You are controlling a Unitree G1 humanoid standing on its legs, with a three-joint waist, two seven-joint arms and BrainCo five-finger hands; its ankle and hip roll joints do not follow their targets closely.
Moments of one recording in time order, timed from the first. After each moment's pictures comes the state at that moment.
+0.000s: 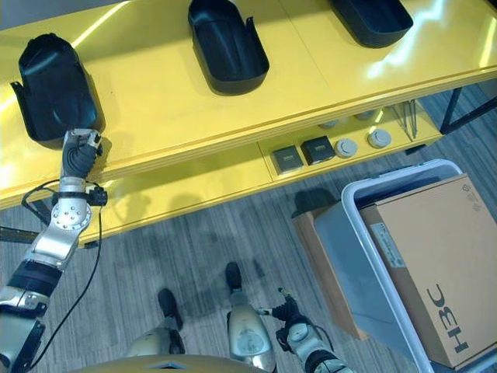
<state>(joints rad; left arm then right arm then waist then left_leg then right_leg) -0.45 0.53 -0.17 0.34 0.00 -0.22 0.48 -0.11 -0.27 0.36 1.11 -0.12 -0.11 -0.23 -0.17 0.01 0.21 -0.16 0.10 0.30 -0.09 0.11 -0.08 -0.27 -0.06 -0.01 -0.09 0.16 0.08</state>
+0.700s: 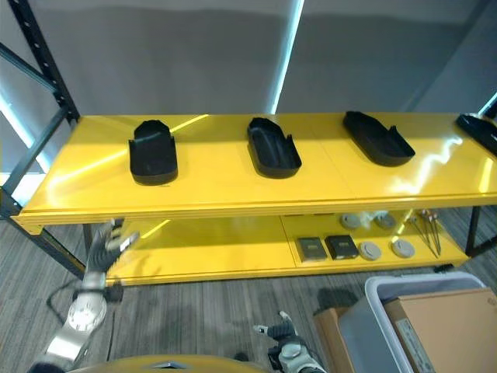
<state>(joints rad) 0.29 0.42 -0.27 0.32 0.08 -0.25 0.41 -0.03 -0.18 0.26 1.18 -0.06 -0.08 -0.27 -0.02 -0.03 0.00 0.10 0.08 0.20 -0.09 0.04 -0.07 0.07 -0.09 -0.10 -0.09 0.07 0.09</state>
